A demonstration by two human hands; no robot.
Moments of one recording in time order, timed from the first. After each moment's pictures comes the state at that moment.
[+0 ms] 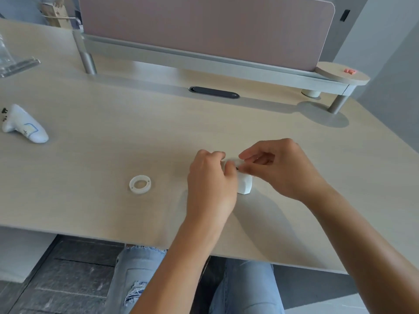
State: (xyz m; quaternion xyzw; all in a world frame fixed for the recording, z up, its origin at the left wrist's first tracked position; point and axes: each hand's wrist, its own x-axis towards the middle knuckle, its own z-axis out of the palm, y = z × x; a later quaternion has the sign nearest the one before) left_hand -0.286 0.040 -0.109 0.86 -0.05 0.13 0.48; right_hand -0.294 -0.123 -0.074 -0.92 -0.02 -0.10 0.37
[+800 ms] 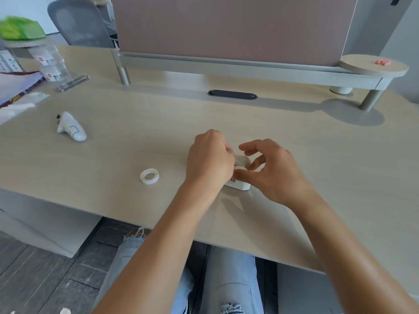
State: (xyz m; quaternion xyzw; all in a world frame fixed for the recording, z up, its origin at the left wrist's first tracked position) left_hand -0.271 0.023 -0.069 0.93 -0.01 0.09 0.36; right_hand -0.297 -0.126 -0.096 -0.91 -0.05 -0.12 0.39
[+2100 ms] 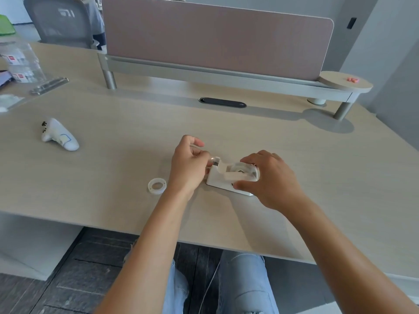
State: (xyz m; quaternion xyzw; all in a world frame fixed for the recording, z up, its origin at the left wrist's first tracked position) left_hand -0.245 0.090 -0.097 0.73 0.02 0.01 0.68; right_hand -0.299 -0.094 -0.091 -0.98 0.01 -0.11 0.18
